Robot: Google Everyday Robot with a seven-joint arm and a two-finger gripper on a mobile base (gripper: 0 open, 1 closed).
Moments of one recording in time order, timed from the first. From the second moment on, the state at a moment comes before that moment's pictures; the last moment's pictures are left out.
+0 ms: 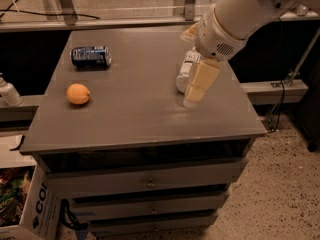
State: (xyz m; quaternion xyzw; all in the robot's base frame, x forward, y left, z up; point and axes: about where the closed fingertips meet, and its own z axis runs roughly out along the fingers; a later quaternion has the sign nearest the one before) arm 0.551 -0.070 0.935 -0.69 0.67 0.05 0.27
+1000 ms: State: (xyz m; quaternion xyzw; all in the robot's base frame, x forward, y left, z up) arm 0.644 0.010 0.943 -0.72 0.59 0.00 0.37
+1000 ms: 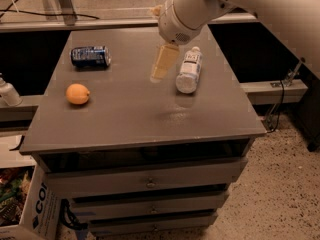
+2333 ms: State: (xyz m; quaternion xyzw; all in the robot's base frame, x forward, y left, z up) arm 0.732 0.104 0.900 -0.74 0.59 -0.01 0.32
